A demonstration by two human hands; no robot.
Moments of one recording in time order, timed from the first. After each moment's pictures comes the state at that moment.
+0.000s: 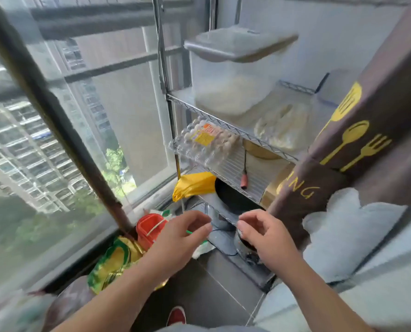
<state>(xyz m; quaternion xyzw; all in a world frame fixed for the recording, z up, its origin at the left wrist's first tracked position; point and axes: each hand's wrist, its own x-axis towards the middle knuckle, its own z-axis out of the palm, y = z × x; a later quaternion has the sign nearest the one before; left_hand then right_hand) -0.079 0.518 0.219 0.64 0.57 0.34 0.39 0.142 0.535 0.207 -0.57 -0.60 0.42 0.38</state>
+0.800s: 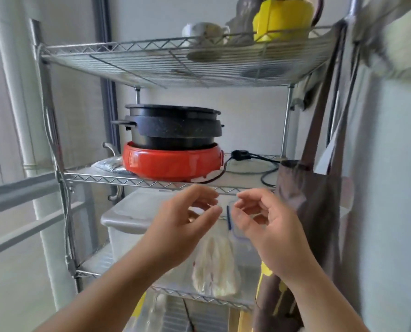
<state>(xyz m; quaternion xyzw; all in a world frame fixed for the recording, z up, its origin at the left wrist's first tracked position) -0.017 0.722 0.510 0.82 0.15 0.49 0.25 0.147 0.629 0.497 -0.50 -0.60 0.01 0.62</state>
